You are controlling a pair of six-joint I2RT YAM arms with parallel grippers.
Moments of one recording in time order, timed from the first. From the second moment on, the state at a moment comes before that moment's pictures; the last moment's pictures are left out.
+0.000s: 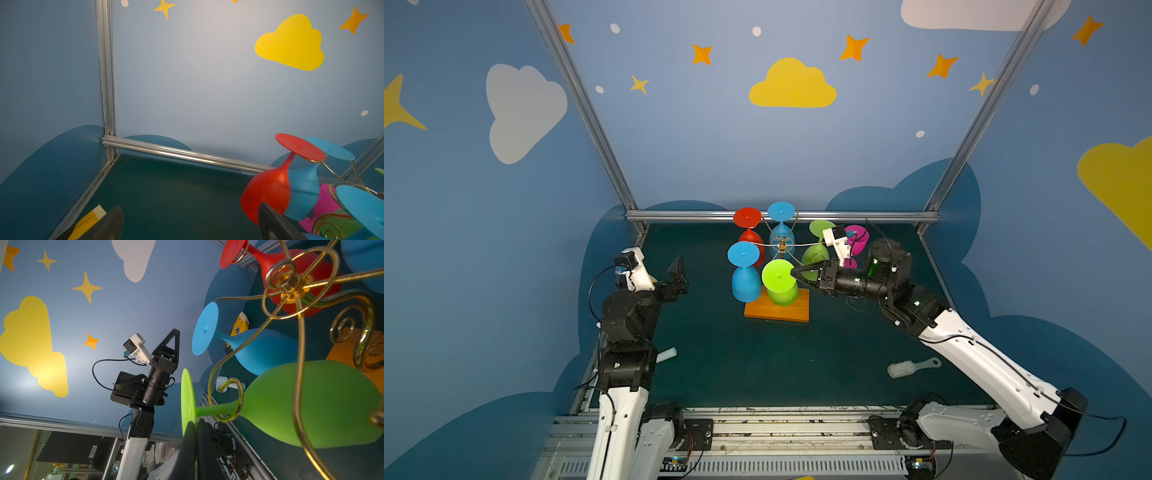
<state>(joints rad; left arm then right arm) 0.09 0.66 0.73 -0.08 0.08 -0.24 0.73 1.20 1.21 -0.19 -0.57 0.98</state>
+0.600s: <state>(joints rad) 0.09 0.66 0.73 -0.08 0.08 -0.24 0.74 1.25 1.24 -0.17 -0.57 0.98</state>
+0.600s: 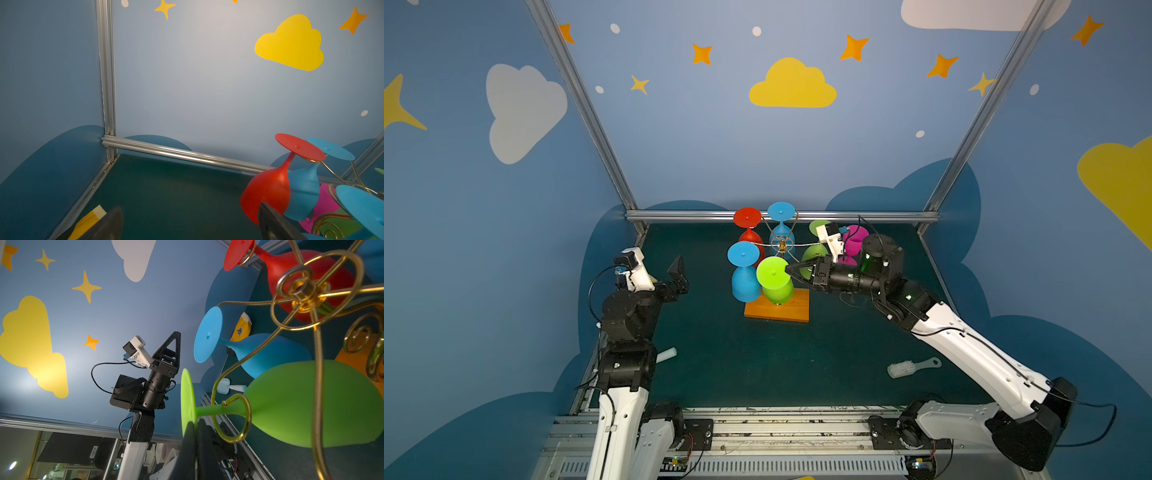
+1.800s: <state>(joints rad) 0.09 0.66 0.73 -0.08 0.08 -0.24 0.71 1.30 1.26 -0.12 -0.50 1.01</state>
